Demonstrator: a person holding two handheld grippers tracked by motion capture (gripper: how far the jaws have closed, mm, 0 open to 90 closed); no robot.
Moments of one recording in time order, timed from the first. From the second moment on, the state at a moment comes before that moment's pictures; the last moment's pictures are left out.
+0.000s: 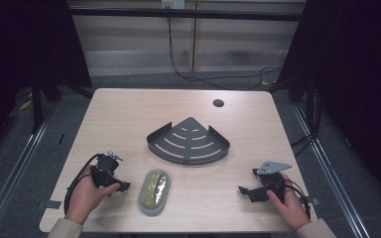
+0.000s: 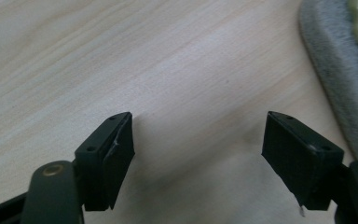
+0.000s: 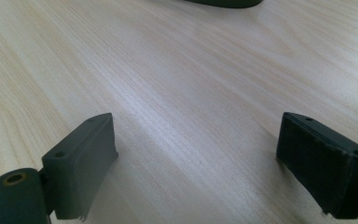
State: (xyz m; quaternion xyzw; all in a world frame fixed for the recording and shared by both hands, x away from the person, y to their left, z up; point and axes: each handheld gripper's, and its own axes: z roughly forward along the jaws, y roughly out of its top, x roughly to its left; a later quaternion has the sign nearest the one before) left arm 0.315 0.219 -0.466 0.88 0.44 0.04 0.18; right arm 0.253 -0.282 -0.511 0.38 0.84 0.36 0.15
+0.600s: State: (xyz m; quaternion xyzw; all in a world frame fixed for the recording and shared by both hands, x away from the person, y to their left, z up) left arm 0.323 0.178 -0.420 0.89 0.43 -0.04 0.13; right arm 0.253 -0.282 -0.511 0.38 0.84 0.36 0.15
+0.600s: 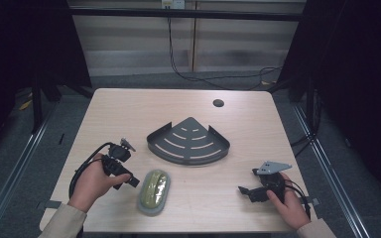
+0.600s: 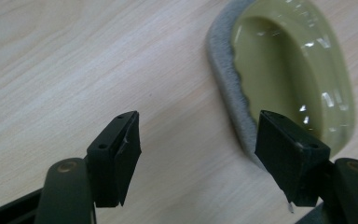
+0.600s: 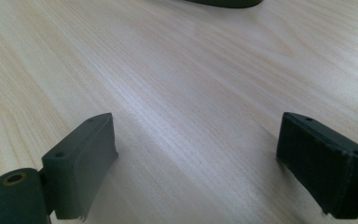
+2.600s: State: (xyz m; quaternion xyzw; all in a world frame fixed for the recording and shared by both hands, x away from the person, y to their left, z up) left arm 0.323 0.110 -0.422 0.89 0.43 -0.10 0.09; right arm 0.253 -0.282 -0.511 0.38 0.84 0.36 0.15
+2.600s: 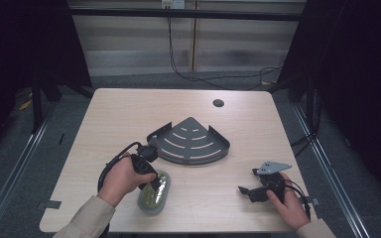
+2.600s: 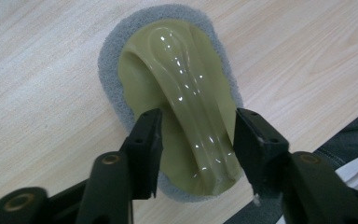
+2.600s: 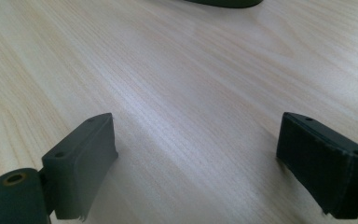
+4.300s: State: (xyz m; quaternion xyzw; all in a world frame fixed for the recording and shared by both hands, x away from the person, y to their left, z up) left arm 0.340 0.122 -0.368 0.91 0.40 -0.05 0.10; right arm 0.253 -0.282 -0.511 0.38 0.84 0.36 0.15
